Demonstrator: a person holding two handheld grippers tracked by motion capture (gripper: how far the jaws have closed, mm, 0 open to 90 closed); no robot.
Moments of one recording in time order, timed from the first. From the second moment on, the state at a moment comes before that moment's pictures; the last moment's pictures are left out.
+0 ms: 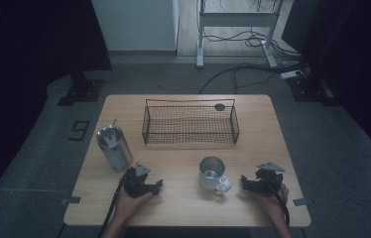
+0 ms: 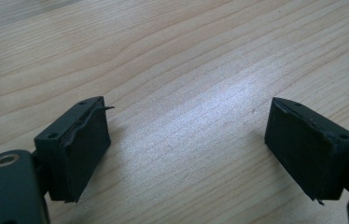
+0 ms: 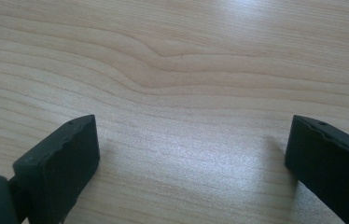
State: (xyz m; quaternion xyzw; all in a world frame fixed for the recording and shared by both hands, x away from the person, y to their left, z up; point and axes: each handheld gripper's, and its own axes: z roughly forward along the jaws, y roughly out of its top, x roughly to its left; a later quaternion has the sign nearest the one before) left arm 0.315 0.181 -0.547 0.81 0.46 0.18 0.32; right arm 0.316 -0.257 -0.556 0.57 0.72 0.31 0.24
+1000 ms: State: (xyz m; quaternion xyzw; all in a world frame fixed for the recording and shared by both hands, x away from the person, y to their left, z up) left arm 0.316 0.179 -0.547 0.81 0.46 0.18 0.32; right arm 0.317 -0.262 -0.556 0.57 0.72 0.31 0.24
